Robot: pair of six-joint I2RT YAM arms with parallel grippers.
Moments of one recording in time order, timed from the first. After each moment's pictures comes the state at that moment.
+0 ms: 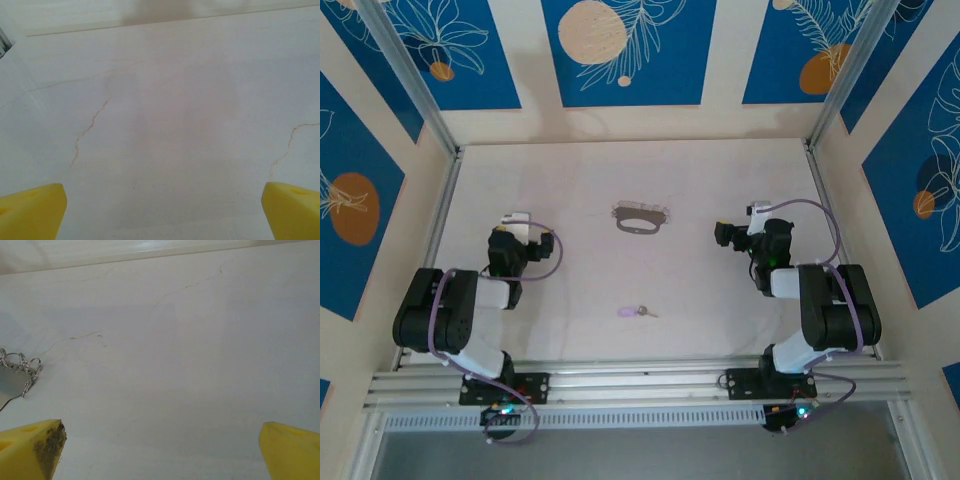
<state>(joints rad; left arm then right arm) -0.06 1.56 0.36 0.85 -0.03 0.05 -0.01 1.53 0.42 0.71 -0.21 0.08</state>
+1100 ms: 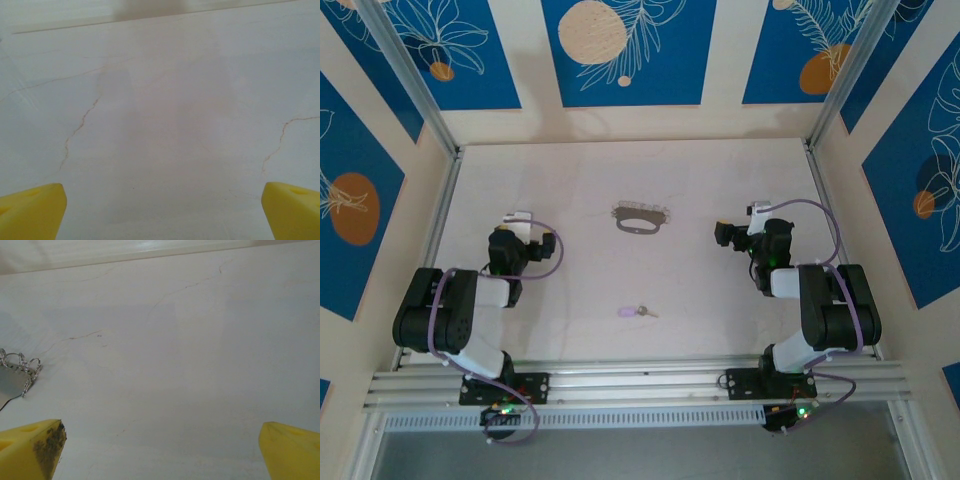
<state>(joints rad) -0.06 1.56 0.37 0.81 0.00 0.06 -0.01 1.53 0.42 0.71 -0.21 0.08</state>
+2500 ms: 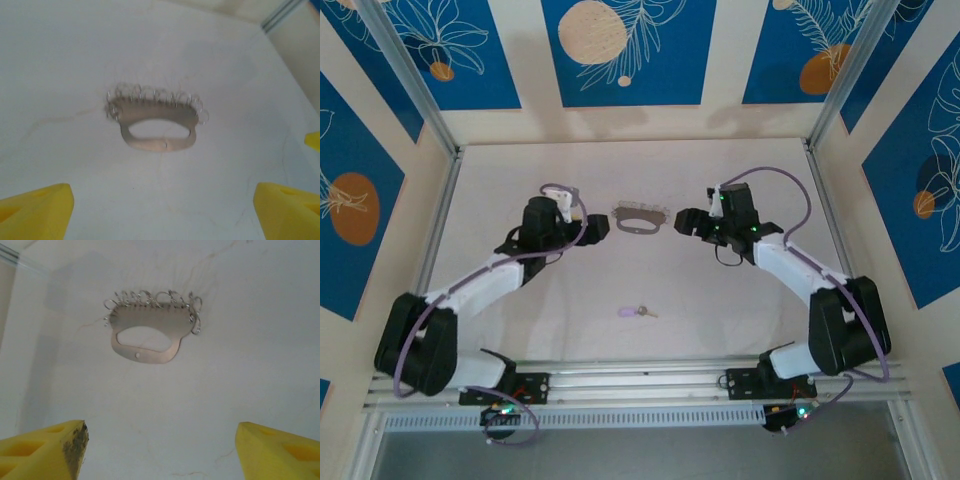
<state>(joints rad) -0.41 1.37 0.77 0.07 0.23 -0.44 0.32 1.43 0.89 -0.23 -0.29 0.55</state>
